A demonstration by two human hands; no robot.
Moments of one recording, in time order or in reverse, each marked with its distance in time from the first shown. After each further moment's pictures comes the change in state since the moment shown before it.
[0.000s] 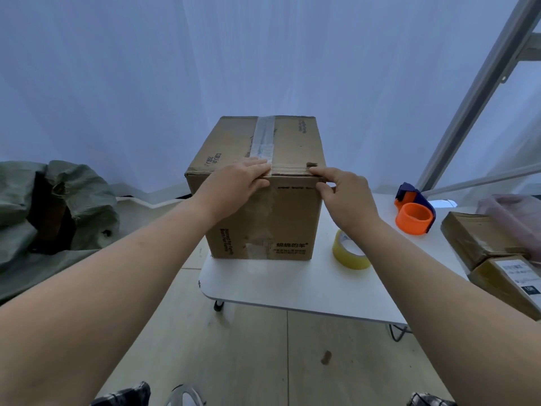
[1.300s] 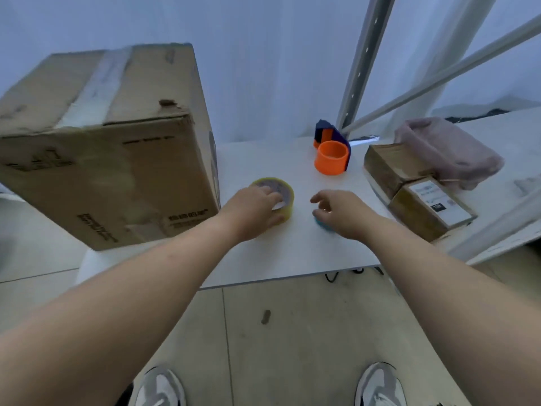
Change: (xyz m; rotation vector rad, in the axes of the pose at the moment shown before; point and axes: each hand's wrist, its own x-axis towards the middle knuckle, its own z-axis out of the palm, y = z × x) left_hand 0.046 0.152 0.187 0.009 -0.426 0.197; right_hand -0.072 0.193 -0.055 -0.277 -0.421 0.401
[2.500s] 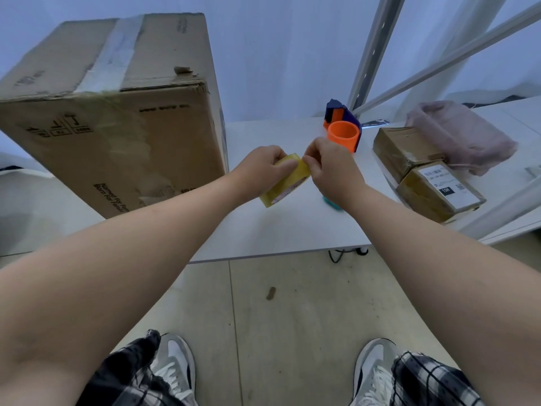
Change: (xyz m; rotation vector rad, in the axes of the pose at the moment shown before) left_hand -0.012 0.011 -0.034 -0.694 0.142 -0.267; right_hand 0.009 -0.042 0.006 0.168 0.425 -0.239
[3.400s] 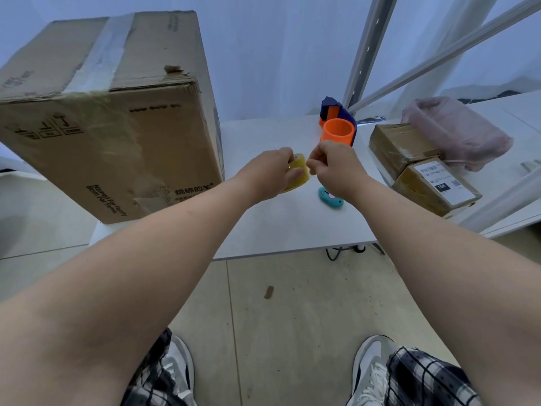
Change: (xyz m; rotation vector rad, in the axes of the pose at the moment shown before) left_hand 0.010 0.008 0.016 0.413 -0.090 0.096; right_hand 0.004 0.015 -0.007 0.019 -0.111 0.155
